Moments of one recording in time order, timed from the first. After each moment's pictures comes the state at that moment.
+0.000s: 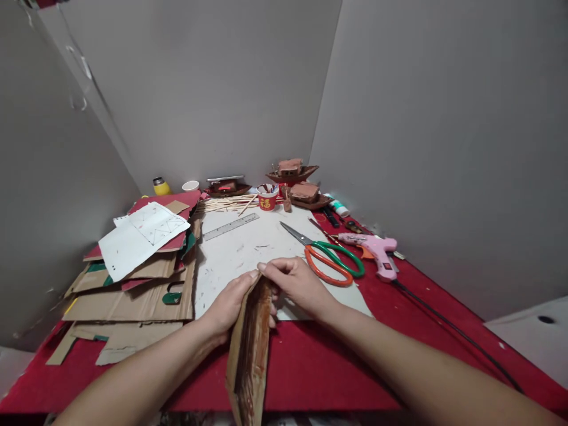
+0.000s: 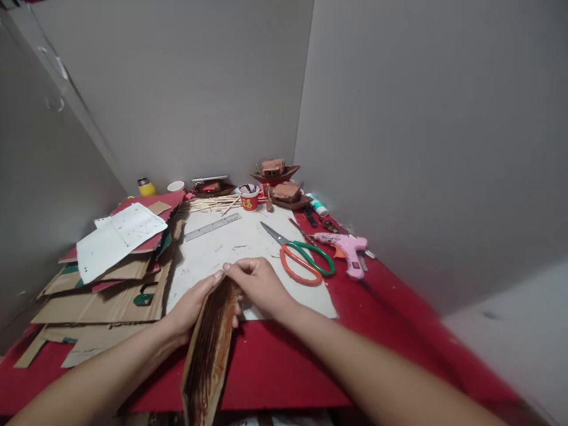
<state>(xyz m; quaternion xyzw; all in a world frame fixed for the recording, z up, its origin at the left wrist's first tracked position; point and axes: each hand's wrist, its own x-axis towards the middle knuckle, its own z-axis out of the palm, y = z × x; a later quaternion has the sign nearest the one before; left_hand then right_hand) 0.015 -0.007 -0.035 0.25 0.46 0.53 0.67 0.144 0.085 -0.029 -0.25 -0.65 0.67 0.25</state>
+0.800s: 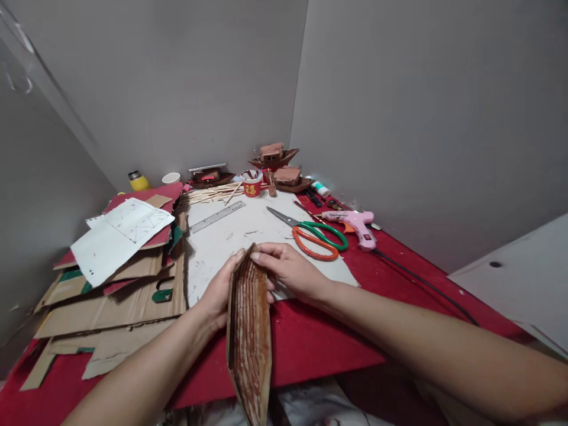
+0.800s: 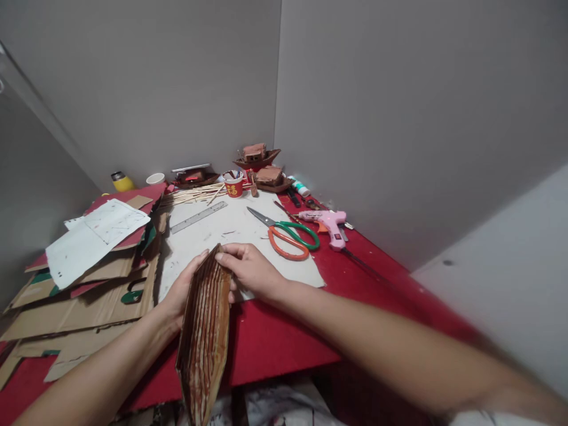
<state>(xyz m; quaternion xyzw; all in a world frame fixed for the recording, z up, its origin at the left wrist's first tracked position) 0.012 0.005 -0.037 0.19 0.43 0.51 0.73 0.143 0.078 -0.035 -0.21 -0.58 0.75 0.23</state>
